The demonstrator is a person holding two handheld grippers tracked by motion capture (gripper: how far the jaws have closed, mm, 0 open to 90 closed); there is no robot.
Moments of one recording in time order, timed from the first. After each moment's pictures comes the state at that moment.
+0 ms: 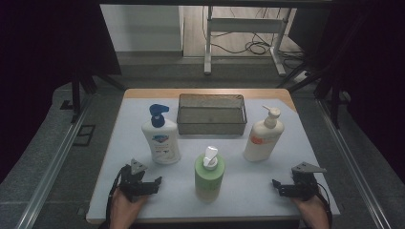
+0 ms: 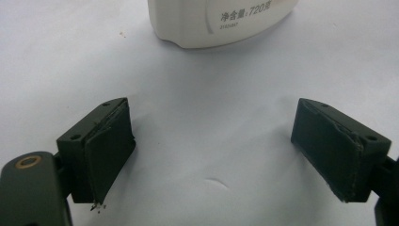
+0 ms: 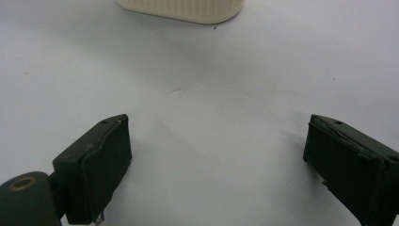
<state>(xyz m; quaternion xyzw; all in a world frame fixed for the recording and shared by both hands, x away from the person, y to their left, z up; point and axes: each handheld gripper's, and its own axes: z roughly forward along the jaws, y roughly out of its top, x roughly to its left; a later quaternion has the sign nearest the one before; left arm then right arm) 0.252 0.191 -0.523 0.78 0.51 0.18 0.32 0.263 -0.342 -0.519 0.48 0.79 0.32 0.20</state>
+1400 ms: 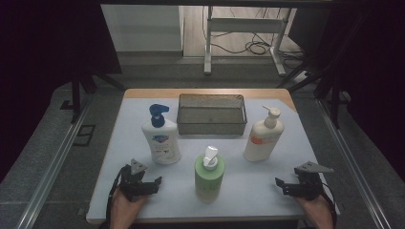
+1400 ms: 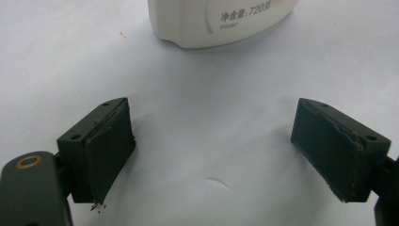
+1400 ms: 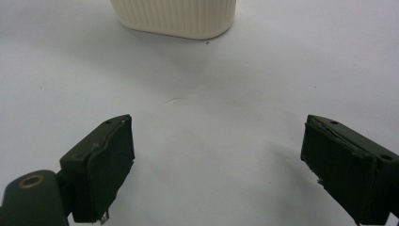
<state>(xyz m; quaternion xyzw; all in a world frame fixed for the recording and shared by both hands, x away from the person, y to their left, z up) 0.251 0.191 -0.523 0.78 0.50 0.18 0.32 0.260 -0.351 -0.510 0.48 0.78 0.34 0.20</state>
